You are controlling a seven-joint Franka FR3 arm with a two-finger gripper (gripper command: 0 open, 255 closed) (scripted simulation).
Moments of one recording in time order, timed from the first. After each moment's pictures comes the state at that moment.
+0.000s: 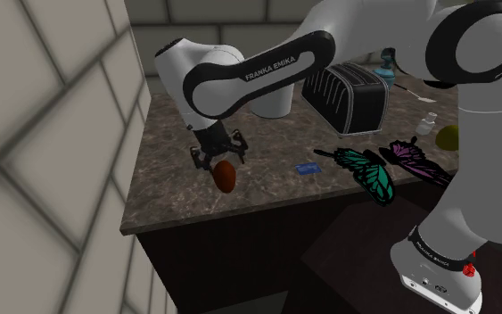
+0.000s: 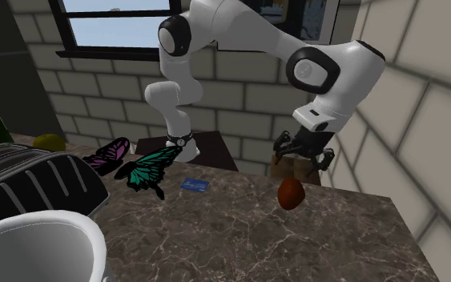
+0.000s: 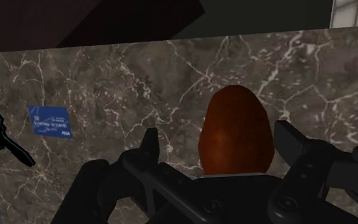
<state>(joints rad) 0.18 0.48 0.49 -1.54 -0.29 1.65 1.23</state>
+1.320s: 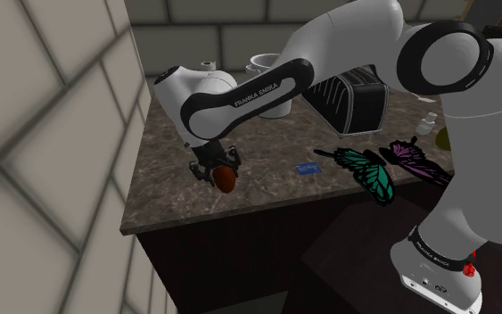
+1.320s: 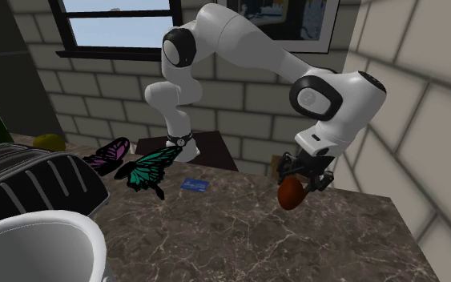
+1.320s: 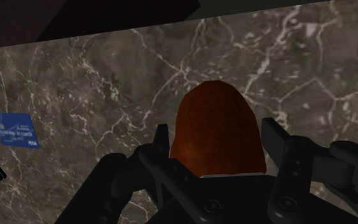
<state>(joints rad) 0.21 0.60 0.46 -1.50 -0.34 1.71 1.28</state>
